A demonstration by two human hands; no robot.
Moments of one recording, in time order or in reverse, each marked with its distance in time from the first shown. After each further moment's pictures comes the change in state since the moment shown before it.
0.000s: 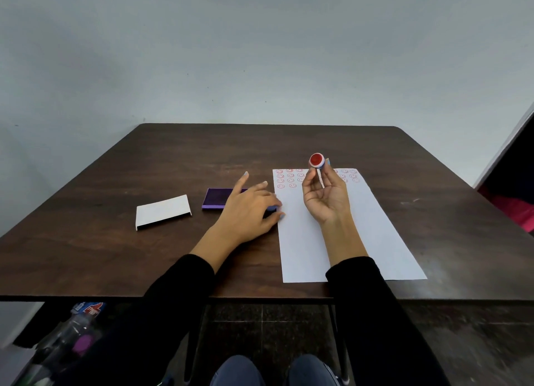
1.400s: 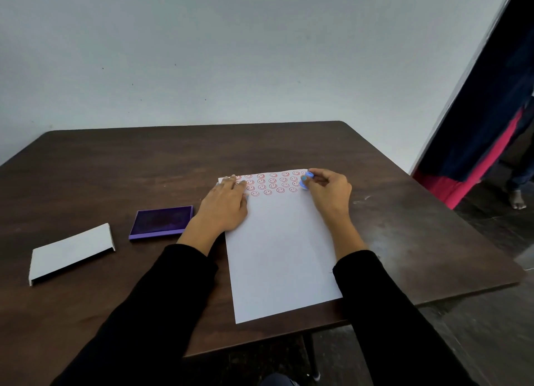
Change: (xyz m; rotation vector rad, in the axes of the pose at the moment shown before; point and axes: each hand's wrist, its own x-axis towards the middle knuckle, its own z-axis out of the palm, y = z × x) left_hand 0.090 0.010 0.043 -0.190 -0.165 -0.141; right_hand 0.032 -0.094 -0.033 -1.554 0.303 -0.839
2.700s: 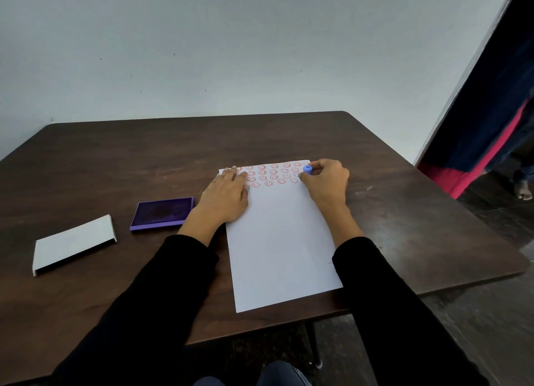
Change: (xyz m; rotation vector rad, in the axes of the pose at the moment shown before) left_hand 0.000 -0.001 0.002 -0.007 -0.008 -0.003; right_hand 0.003 -0.011 0.009 -0.330 -0.017 0.031
